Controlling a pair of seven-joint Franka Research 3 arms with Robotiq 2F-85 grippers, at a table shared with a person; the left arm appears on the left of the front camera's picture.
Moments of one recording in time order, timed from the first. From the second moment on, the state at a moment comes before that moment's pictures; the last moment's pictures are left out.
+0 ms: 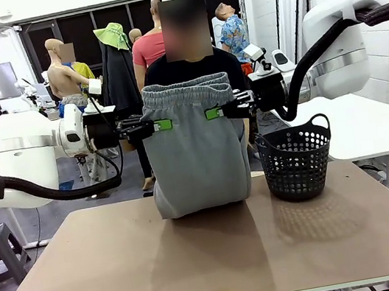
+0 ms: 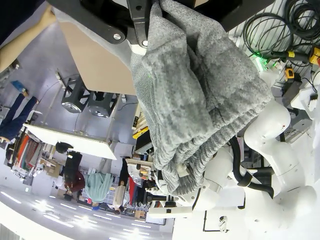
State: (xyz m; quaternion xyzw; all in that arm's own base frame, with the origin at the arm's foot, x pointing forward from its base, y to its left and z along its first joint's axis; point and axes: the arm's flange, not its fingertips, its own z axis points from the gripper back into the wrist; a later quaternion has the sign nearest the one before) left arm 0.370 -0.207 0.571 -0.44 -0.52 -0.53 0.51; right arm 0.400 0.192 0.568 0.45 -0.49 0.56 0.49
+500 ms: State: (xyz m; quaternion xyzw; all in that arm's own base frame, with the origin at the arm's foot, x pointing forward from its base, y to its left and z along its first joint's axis) left arm 0.370 -0.207 0.571 -0.44 -0.52 -0.53 0.51; right arm 0.400 0.192 0.568 0.45 -0.49 0.56 0.49
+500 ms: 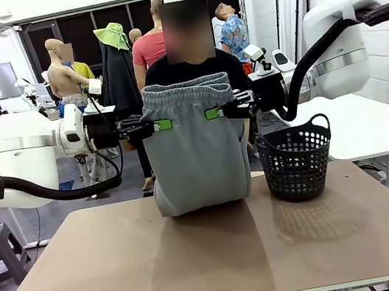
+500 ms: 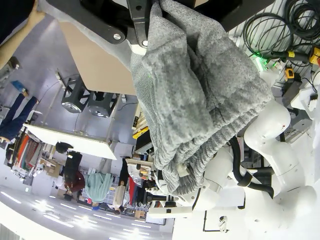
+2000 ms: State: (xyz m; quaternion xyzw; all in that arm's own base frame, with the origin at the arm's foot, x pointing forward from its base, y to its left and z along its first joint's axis) left arm 0.370 -0.207 0.571 -0.44 -0.52 -0.53 0.51; right arm 0.400 0.192 0.568 0.45 -0.49 0.56 0.49
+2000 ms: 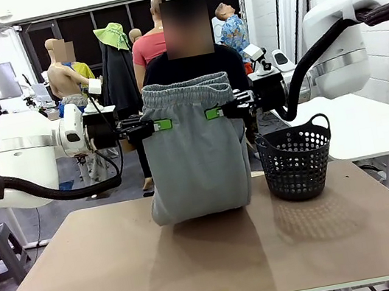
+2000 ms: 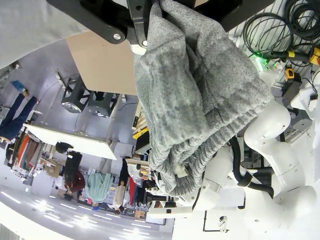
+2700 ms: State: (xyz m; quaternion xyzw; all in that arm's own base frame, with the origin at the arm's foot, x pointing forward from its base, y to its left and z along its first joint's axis) left arm 0.370 -0.207 0.571 -0.44 -0.52 -0.53 0.51; right arm 0.400 0.192 0.568 0.45 -0.49 0.56 0.49
